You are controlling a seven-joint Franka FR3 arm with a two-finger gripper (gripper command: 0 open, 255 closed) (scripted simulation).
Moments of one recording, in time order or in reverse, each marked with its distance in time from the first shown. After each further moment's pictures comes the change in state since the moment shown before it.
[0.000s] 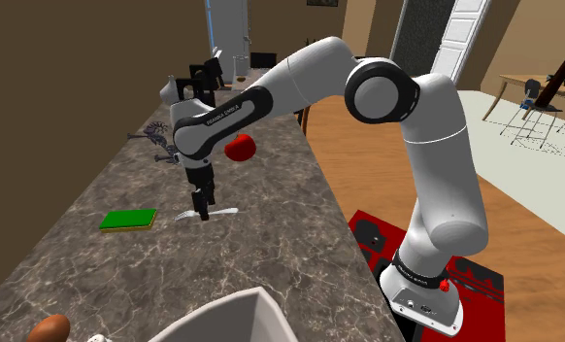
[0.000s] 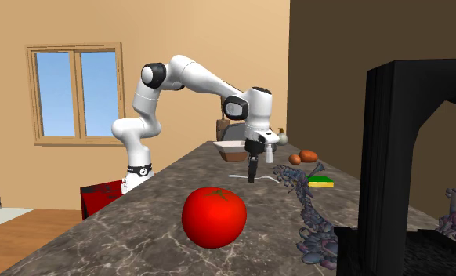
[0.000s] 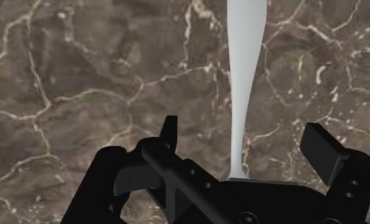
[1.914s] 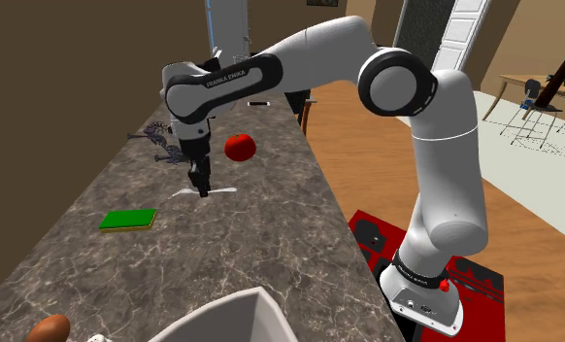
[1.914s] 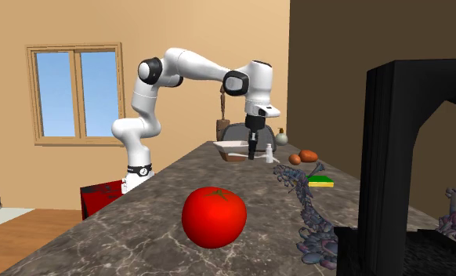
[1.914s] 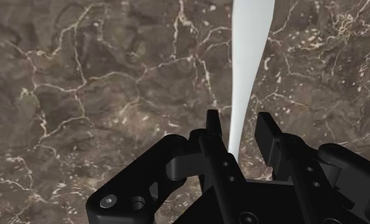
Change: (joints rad) arm -0.004 -0.086 0.003 0.104 0.002 -0.188 0.021
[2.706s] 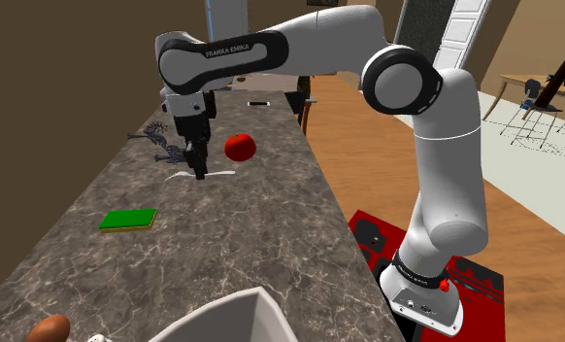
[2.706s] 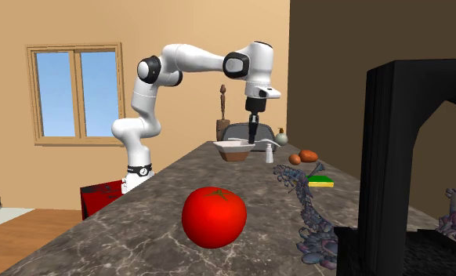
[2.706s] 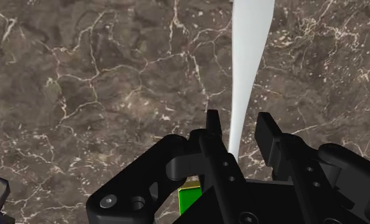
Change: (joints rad) arm 0.000 -0.023 0.002 0.125 0.000 -0.147 0.019
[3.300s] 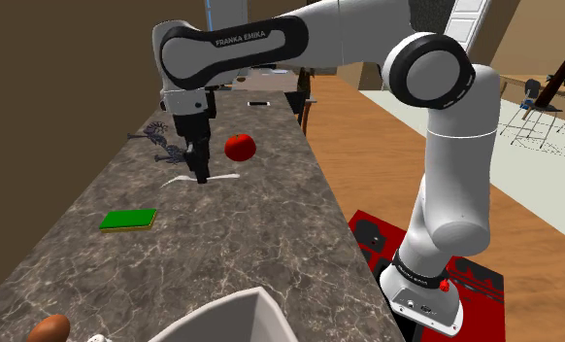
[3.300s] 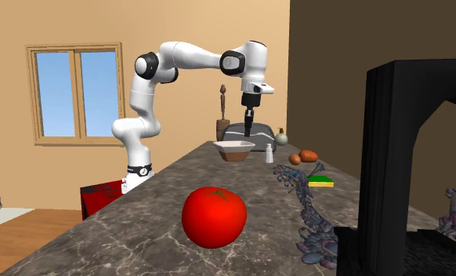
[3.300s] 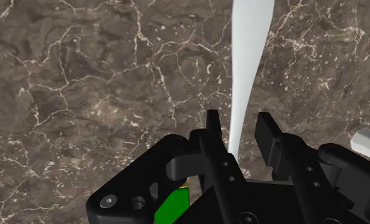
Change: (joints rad) arm 0.034 -0.125 0.025 -0.126 0.018 0.011 0.057
